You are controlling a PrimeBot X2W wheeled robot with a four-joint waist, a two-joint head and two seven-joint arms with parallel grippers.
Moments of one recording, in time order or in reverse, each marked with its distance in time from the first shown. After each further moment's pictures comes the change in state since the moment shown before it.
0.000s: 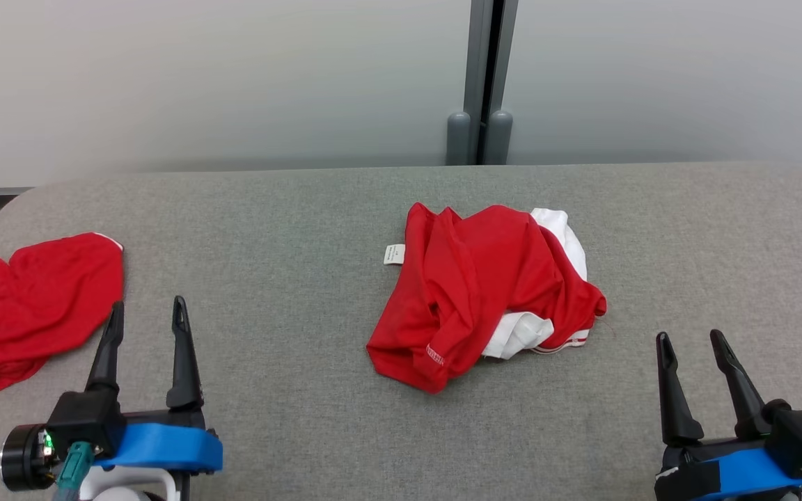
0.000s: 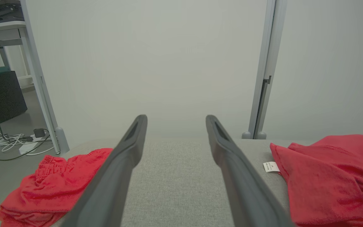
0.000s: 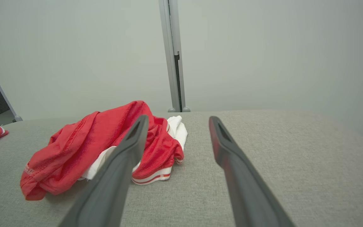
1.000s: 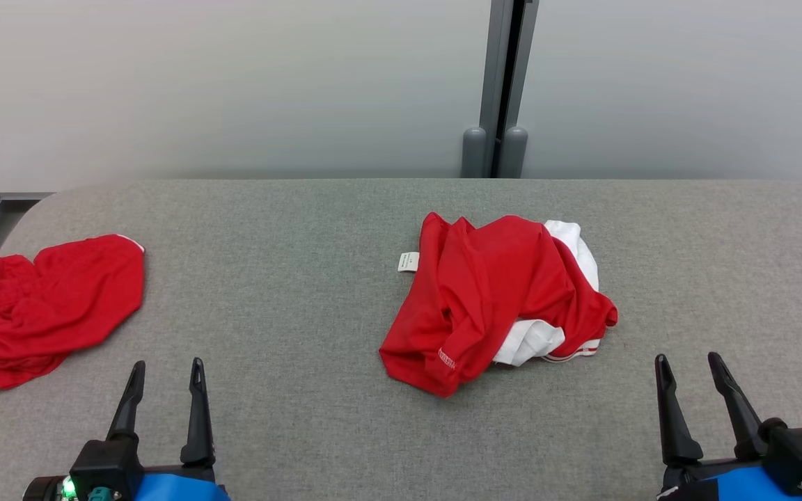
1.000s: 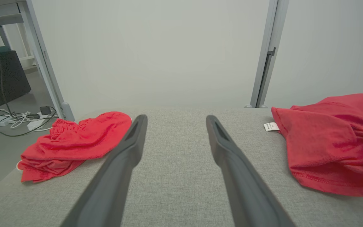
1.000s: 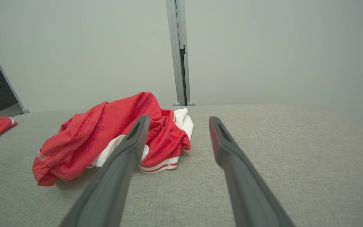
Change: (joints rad) left arm 0.132 -0.125 0.148 0.052 0.154 -0.149 0.000; right arm 0.043 0.000 0.001 0.015 -0.002 0.000 0.000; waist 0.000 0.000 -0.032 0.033
